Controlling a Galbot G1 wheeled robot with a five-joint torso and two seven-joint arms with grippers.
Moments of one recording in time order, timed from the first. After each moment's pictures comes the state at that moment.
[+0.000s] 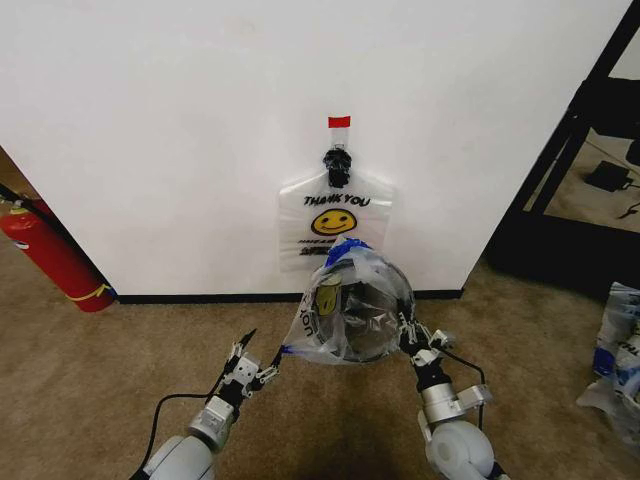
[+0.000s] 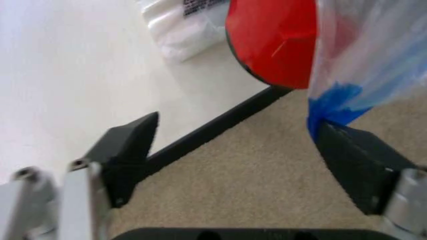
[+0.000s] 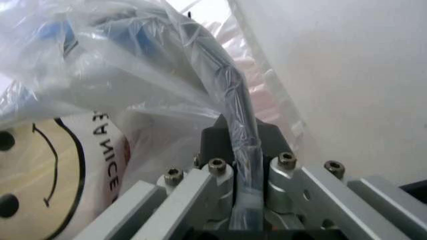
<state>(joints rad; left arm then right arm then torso) 1.42 -0.94 -0.13 -1.90 -0.09 -0.01 -0.18 -1.36 1.18 0.24 1.72 0.85 0.46 -0.13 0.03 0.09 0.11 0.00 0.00</state>
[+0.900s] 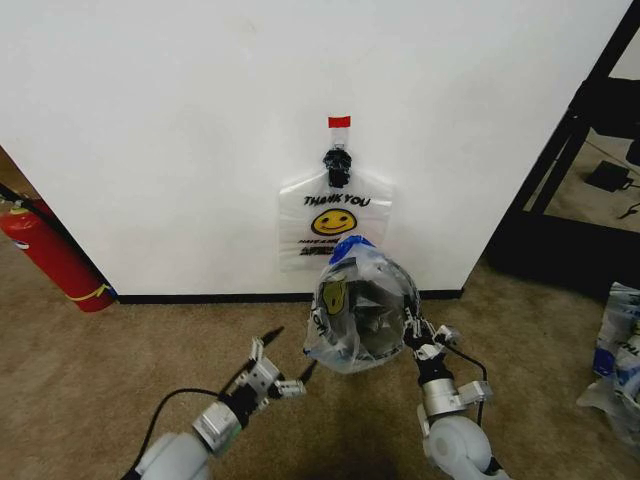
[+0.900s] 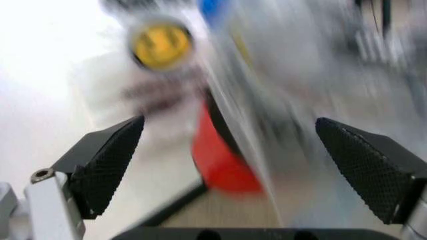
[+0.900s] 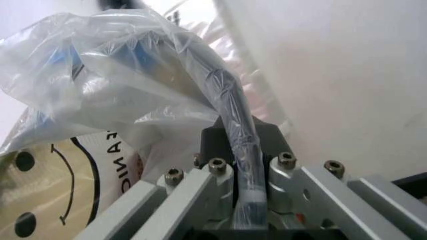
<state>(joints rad) 1.43 -0.93 -0.23 -2.01 -0.27 -0.21 0.09 -1.36 1.18 0.24 1.72 0.84 0.45 -0.11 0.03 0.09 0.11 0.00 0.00</state>
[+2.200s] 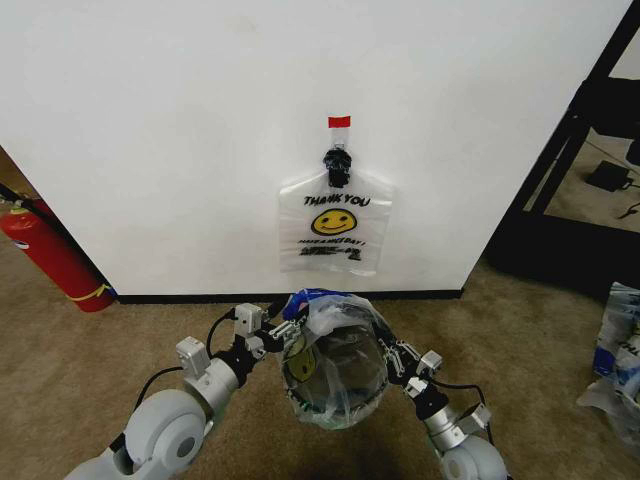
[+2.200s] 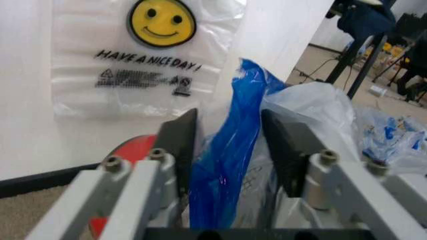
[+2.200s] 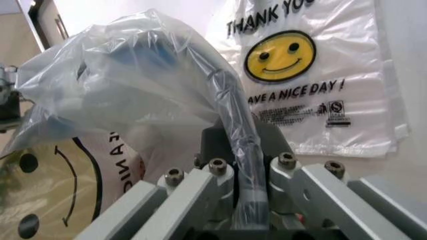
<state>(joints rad) 1.34 -0.89 -0.22 -2.19 -0.84 0.17 -0.02 -1.40 1.14 0.25 1.66 0.74 0.52 -0.50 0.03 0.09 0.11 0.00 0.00</state>
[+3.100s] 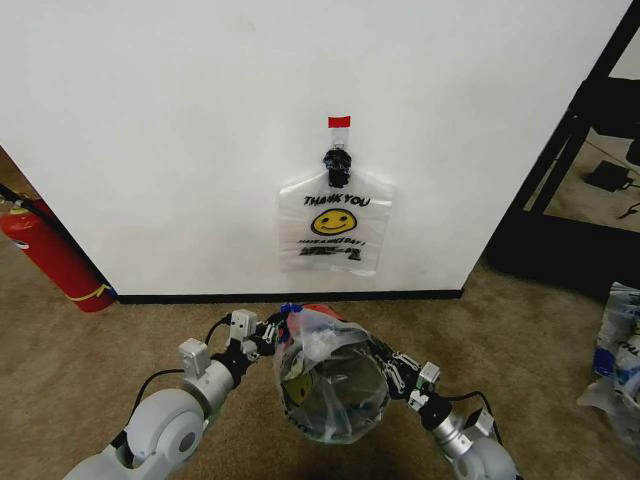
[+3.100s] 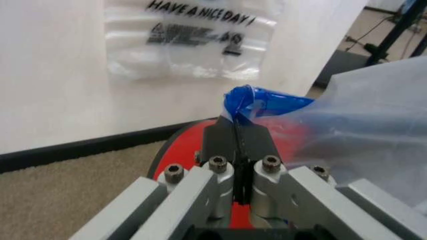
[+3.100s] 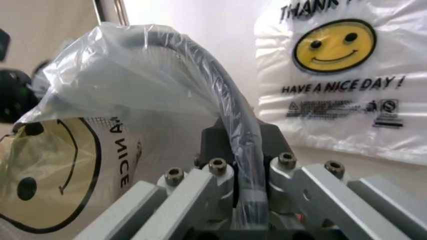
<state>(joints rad) 1.32 -0.89 -0.22 -2.08 -0.76 0.22 -0.06 -1.38 1.12 0.28 1.58 0.73 0.55 -0.74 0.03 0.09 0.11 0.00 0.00</state>
